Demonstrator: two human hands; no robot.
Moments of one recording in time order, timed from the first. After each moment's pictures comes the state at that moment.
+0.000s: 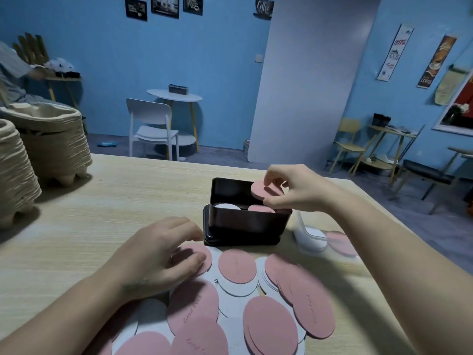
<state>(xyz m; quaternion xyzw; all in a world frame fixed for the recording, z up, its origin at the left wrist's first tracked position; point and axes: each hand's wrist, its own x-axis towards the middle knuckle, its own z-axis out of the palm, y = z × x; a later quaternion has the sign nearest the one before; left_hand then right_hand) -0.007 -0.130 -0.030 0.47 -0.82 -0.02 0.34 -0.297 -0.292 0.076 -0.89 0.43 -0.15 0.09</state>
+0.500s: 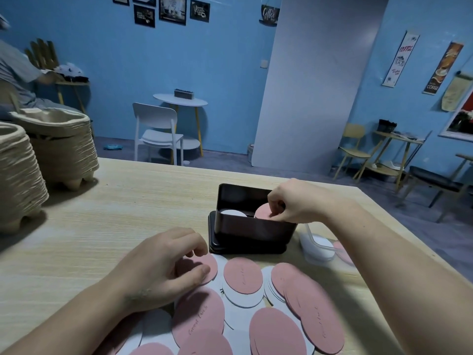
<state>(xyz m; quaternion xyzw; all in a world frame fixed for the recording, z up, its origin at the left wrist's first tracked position) -0.004 -0.129 -0.034 0.47 -0.81 -0.04 0.33 -0.281 -0.307 0.068 -0.91 0.42 0.05 -0.04</state>
